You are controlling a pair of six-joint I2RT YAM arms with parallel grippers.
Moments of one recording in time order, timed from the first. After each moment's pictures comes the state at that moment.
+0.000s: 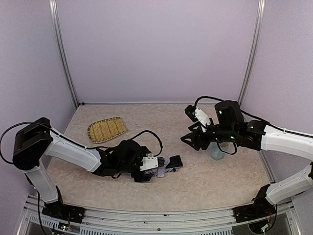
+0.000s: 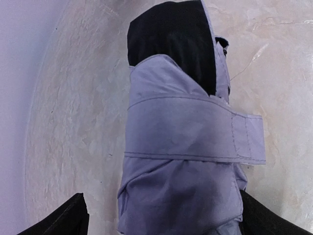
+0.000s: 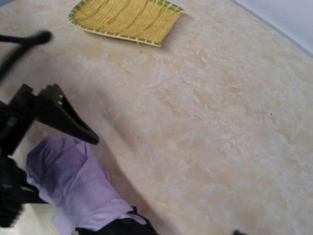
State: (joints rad) left arm -1.03 1.75 0.77 0.29 -0.15 0.70; right arm 0.81 1.23 0.91 -0.18 -0.11 -0.11
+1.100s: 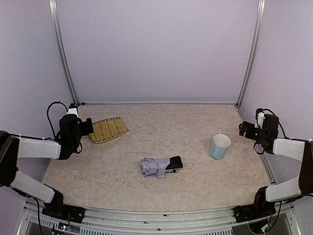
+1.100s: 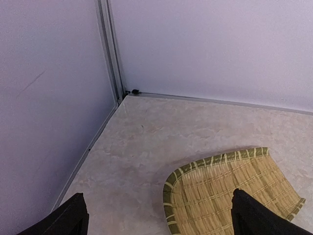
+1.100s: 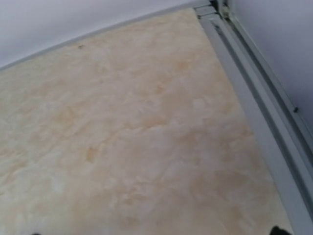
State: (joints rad) left arm -0.29 1.34 0.54 0.56 -0.53 -0.08; right arm -0.14 1.21 0.53 0.22 -0.11 0.19
